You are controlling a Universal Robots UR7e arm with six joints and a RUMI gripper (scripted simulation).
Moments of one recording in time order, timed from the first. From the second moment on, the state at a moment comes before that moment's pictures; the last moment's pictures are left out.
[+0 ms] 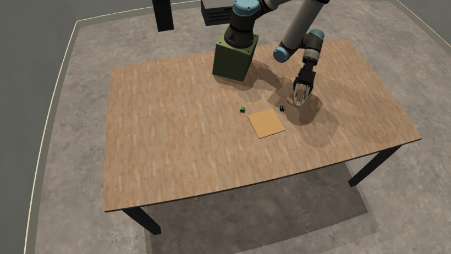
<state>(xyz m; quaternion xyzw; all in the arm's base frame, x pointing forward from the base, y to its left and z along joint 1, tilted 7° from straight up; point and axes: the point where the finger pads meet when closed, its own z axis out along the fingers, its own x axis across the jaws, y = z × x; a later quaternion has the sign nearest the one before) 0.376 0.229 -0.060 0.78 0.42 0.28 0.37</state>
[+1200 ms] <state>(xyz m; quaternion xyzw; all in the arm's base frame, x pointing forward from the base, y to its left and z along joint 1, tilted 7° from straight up) 0.381 0.236 -0.131 0.78 0.42 0.28 0.37</state>
